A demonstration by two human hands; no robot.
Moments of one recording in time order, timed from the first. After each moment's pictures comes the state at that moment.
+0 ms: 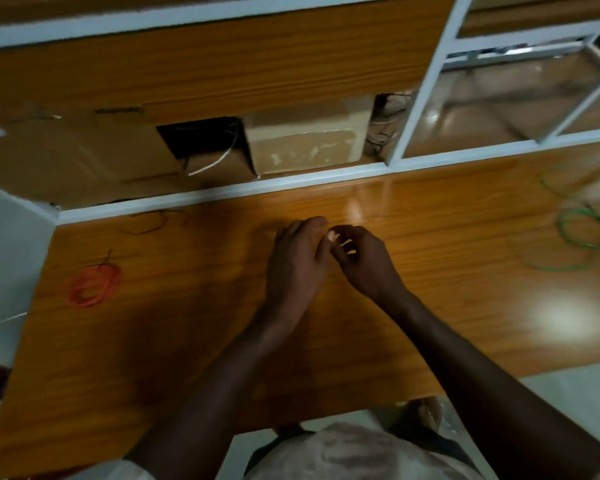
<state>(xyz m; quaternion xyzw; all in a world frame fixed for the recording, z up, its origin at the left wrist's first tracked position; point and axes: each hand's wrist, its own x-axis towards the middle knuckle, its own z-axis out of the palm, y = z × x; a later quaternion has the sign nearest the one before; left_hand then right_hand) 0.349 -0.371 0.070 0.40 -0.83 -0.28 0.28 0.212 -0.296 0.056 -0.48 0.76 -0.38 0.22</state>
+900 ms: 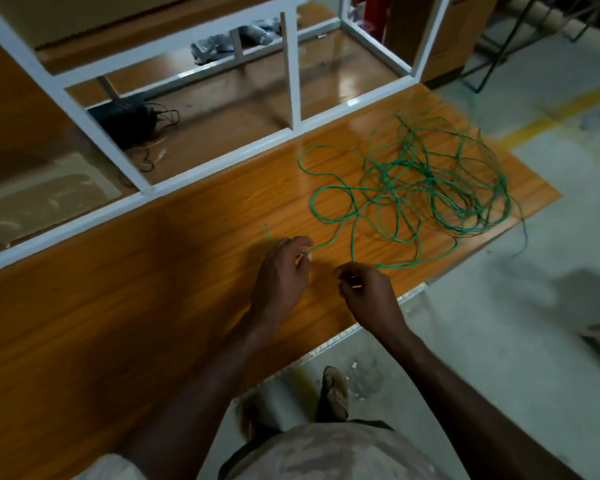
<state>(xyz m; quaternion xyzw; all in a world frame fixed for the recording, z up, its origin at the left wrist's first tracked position) -0.054 -0.088 0.013 0.25 -0.88 -0.36 0.19 -0.137 0.084 0.007 -0.26 0.85 -0.42 0.20</state>
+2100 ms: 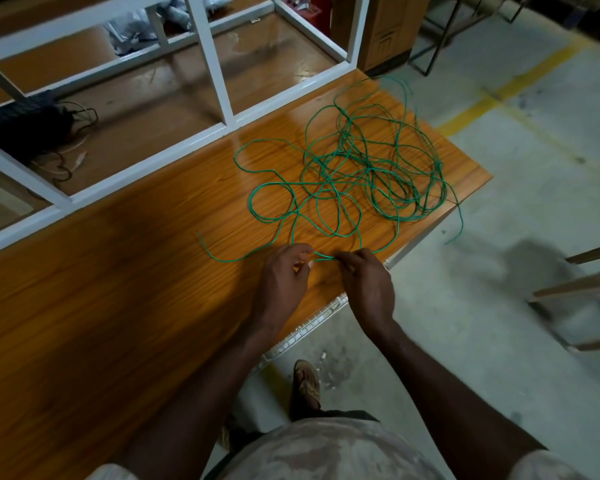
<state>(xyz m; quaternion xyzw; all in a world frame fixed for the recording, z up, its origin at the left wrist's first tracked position) -0.127 -0.003 -0.019 0.22 -0.87 -0.42 0.15 -0.201 0.158 -0.016 -0.21 0.93 -0.31 0.04</state>
